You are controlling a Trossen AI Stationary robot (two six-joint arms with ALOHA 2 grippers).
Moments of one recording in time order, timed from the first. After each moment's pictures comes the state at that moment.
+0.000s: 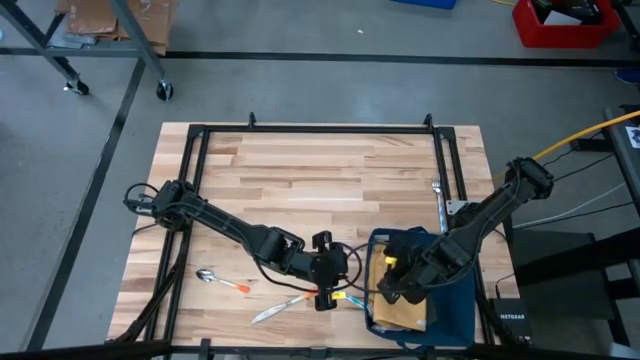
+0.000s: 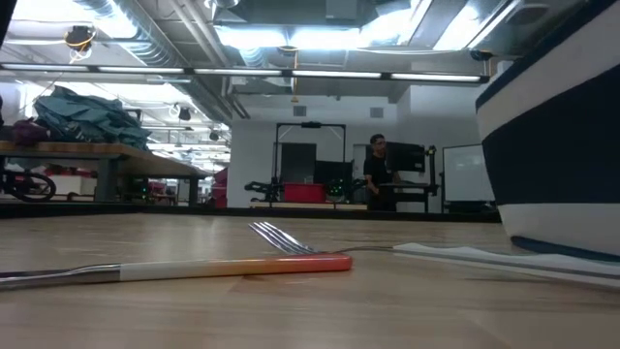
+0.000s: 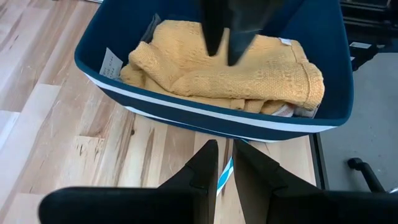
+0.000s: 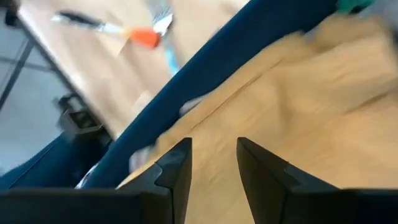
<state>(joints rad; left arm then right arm) -0.41 1.95 1.79 -0.57 -0.30 -0.41 0.71 1.45 1.15 -0.81 0.23 1.53</state>
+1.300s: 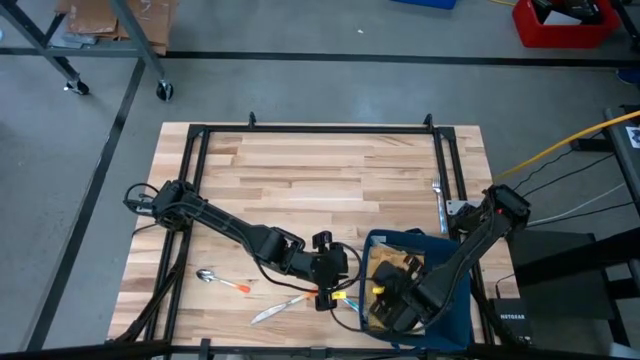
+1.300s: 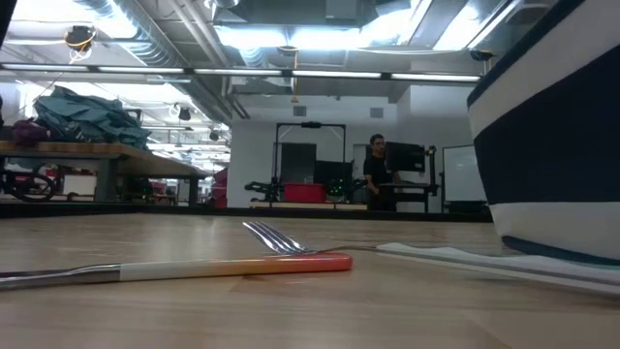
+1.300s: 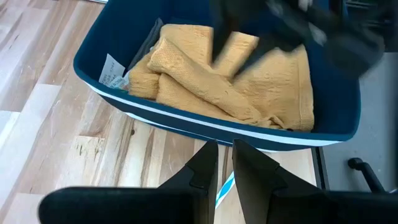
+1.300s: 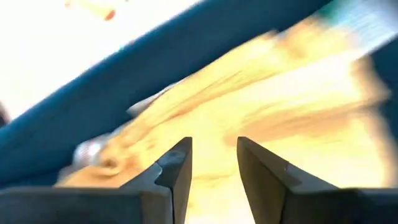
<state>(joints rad) -0.41 1.95 1.79 -0.57 -0.30 -0.41 0.79 1.80 1.47 -1.16 0.33 1.46</state>
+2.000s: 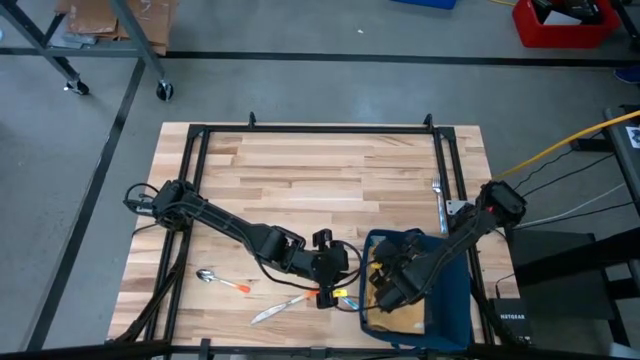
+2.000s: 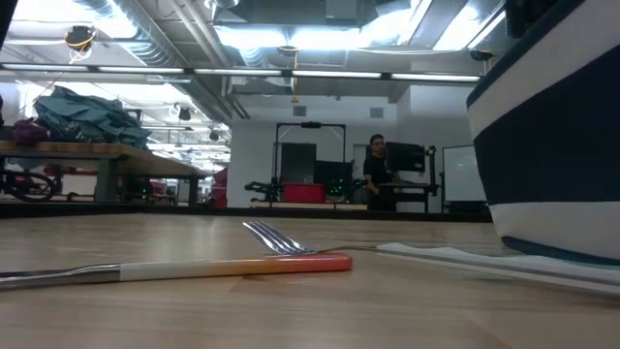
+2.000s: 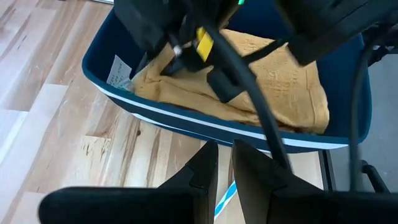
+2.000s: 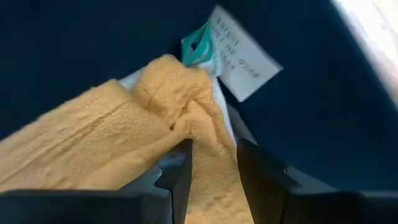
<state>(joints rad) -0.41 1.95 1.79 -0.57 -0.30 -0.41 0.68 1.79 1.26 -1.24 0.43 1.46</state>
